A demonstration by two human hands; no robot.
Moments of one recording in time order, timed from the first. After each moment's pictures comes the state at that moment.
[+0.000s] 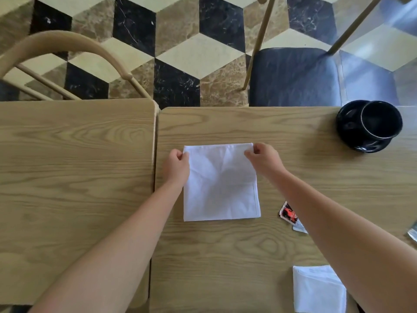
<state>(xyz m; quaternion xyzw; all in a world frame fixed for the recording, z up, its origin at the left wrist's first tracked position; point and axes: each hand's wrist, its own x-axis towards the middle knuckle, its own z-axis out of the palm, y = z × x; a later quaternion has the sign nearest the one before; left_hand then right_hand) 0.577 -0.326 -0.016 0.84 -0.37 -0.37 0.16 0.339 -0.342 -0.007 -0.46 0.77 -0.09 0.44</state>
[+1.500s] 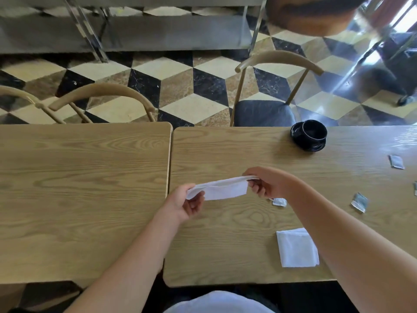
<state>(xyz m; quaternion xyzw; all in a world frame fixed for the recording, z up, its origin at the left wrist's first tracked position) 0.604 -0.154 0.127 0.59 -0.01 -0.76 0.27 0.345 -0.195 0.151 -0.25 0.68 -0.07 0.69</state>
